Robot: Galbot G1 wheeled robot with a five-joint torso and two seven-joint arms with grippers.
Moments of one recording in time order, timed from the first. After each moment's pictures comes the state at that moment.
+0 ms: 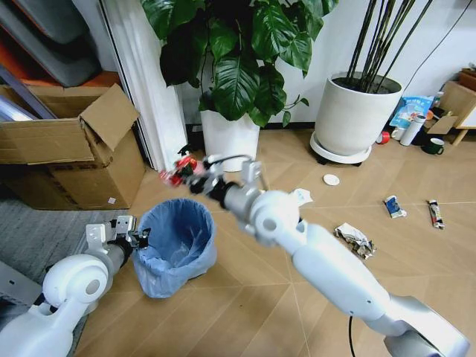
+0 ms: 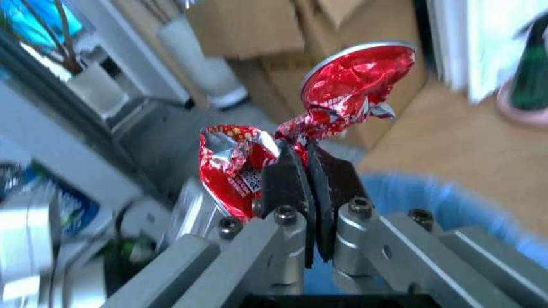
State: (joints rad) left arm 1.23 -0.83 -0.48 -2.06 -1.00 0.74 -0.39; right arm -0.52 1.24 -0.34 1.92 1.26 -0.53 0.36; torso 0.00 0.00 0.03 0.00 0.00
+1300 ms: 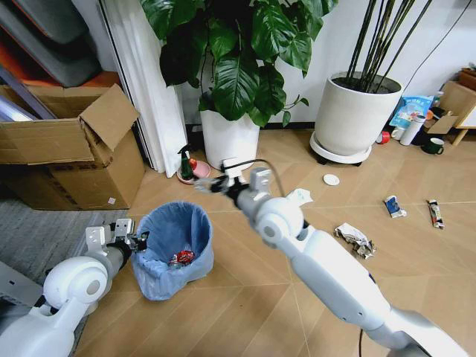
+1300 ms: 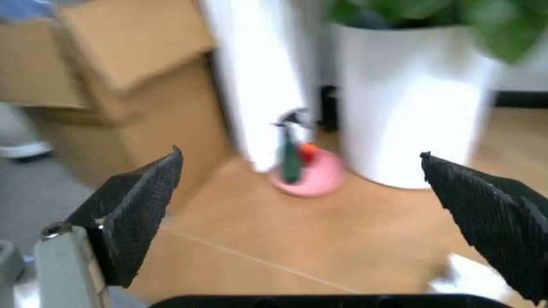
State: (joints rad) left arm 1.27 -0.88 -0.51 -2.06 -0.95 0.74 -0.37; right arm -0.68 1.22 -0.03 1.78 0.69 -0.47 0.23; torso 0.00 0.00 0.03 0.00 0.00
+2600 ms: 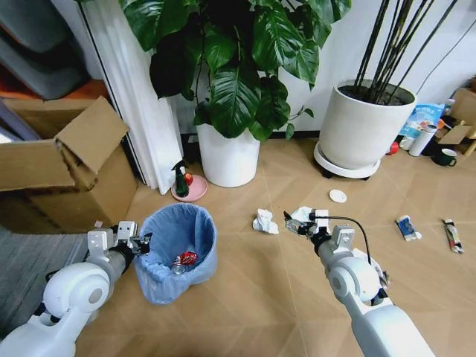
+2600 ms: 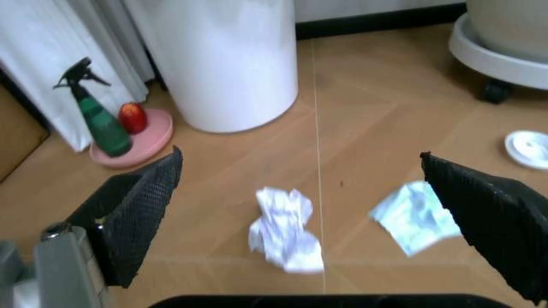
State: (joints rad) left arm 1.31 -0.90 -0.52 -2.11 -0.91 0.74 -0.36; right arm -1.20 1.22 0.38 1.89 0.51 -0.42 0.14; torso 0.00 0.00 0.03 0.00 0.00
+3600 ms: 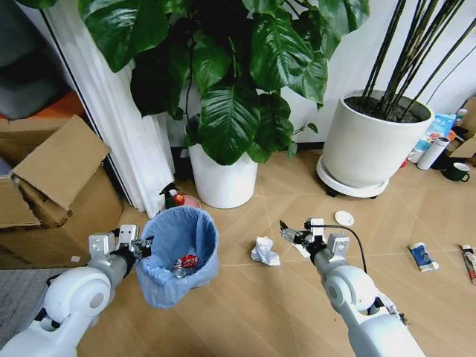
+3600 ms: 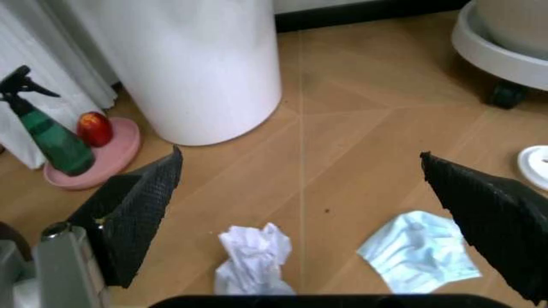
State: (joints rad) left arm 1.33 -0.92 -0.52 -2.12 -0.89 0.74 -0.35; right arm -1.24 1.24 0.37 1.90 0.50 -0.43 0.15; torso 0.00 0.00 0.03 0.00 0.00
